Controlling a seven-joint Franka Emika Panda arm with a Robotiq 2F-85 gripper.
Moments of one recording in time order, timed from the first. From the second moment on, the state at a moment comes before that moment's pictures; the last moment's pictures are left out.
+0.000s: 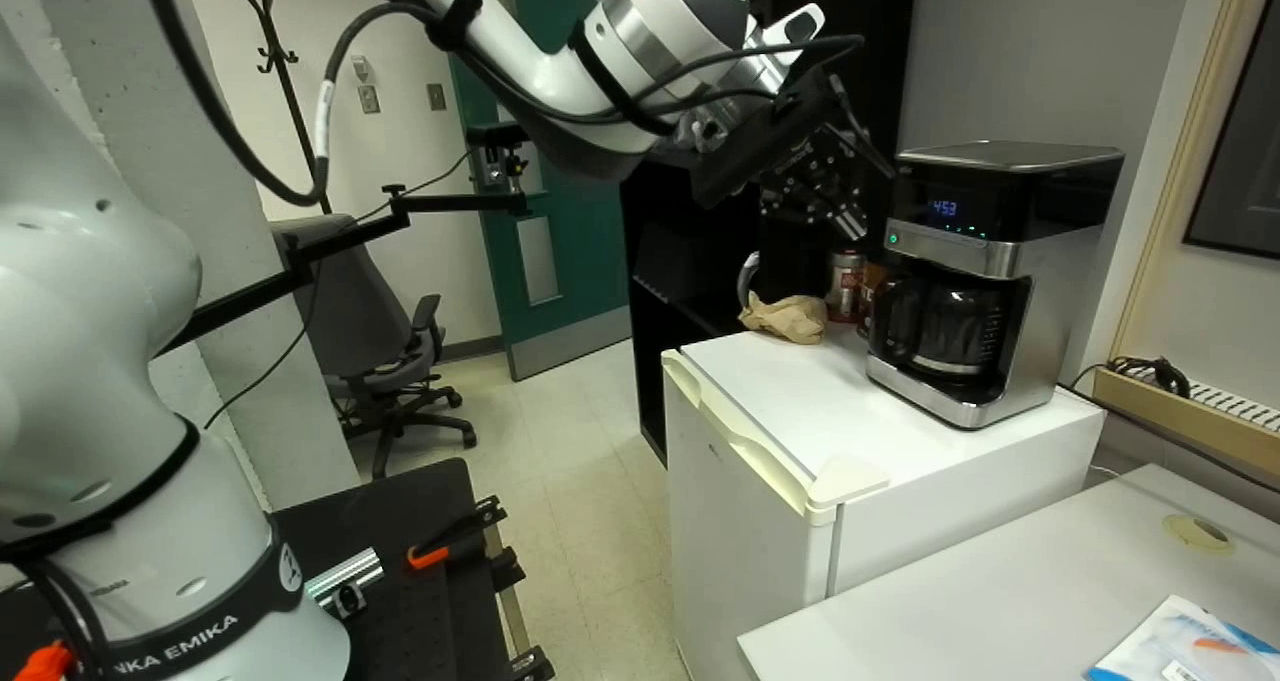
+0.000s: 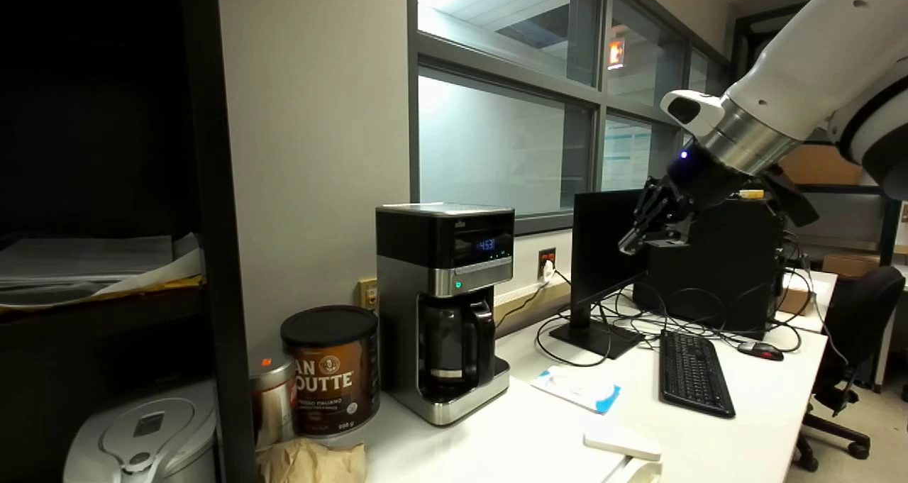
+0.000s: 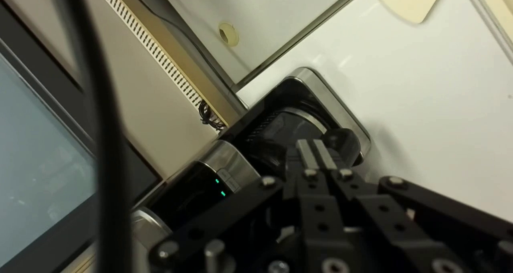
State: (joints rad) arm -0.05 -0.07 0.05 -2.36 -1.02 2.93 0.15
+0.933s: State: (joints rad) arm -0.06 0.21 0.05 -2.01 -1.69 2.97 0.74
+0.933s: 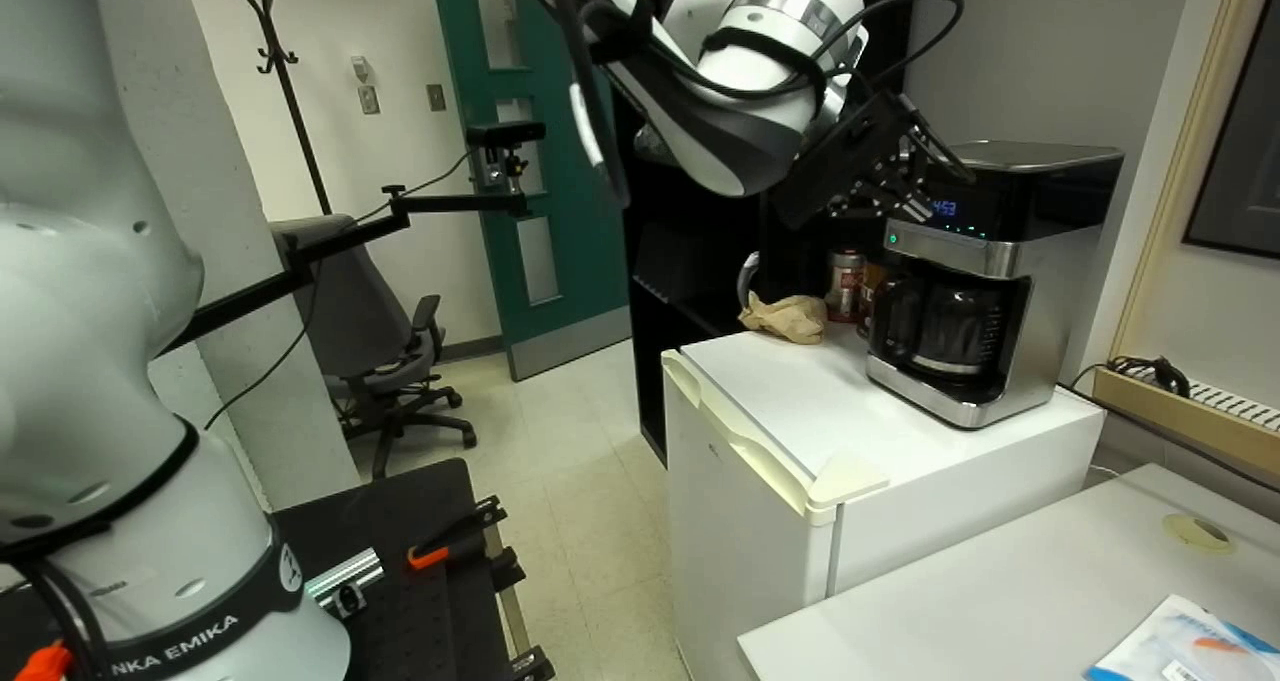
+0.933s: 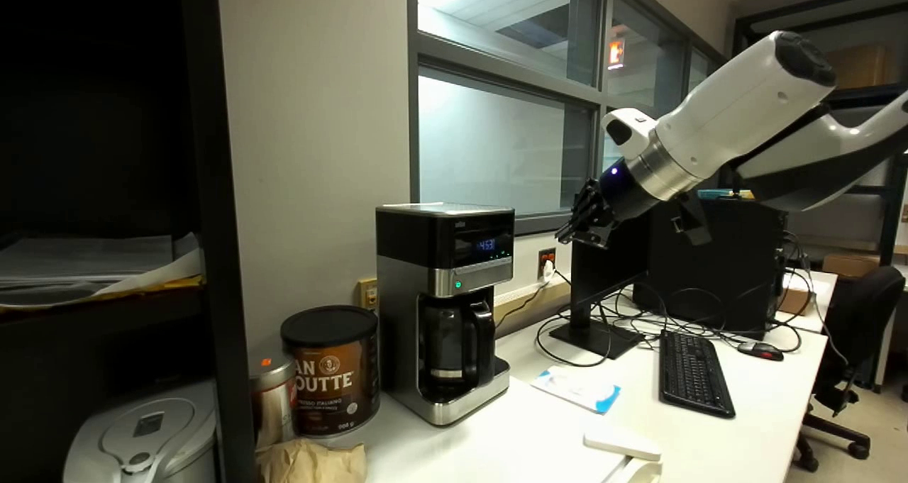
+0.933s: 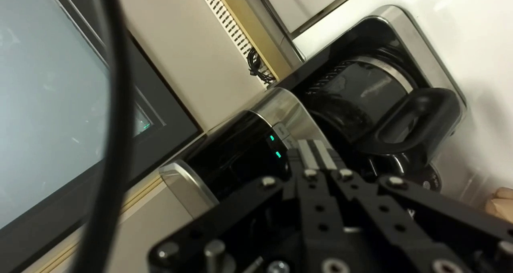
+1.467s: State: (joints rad) arm -0.06 0.35 0.06 -1.86 -1.92 2.93 1.00
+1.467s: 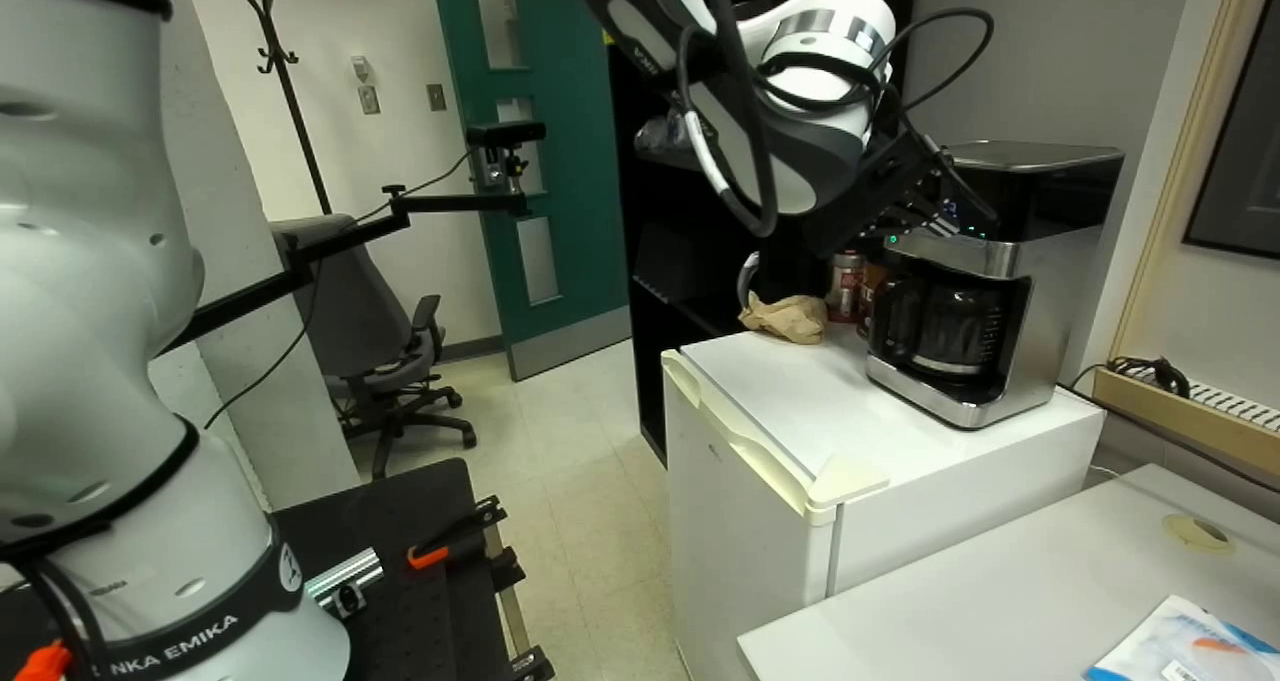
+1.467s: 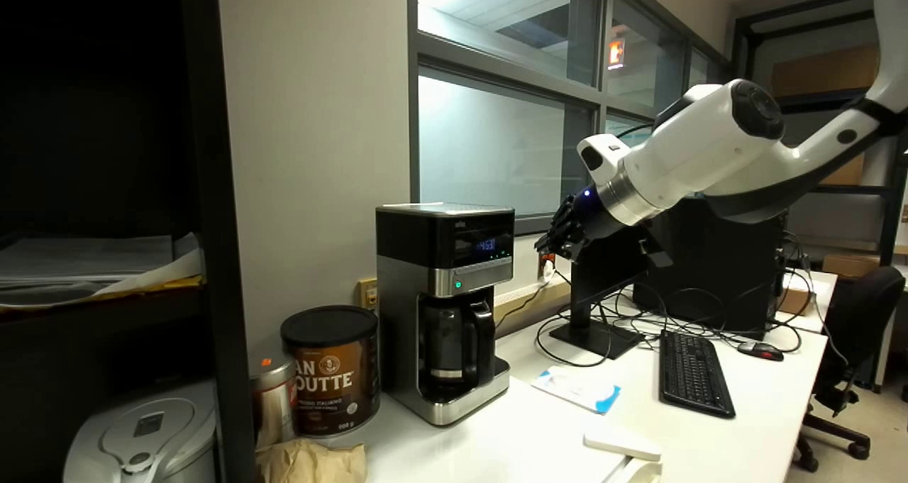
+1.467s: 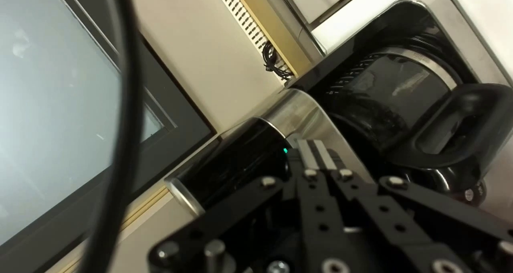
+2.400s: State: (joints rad) arm -0.06 0.46 0.10 -1.75 -2.11 2.84 1.23
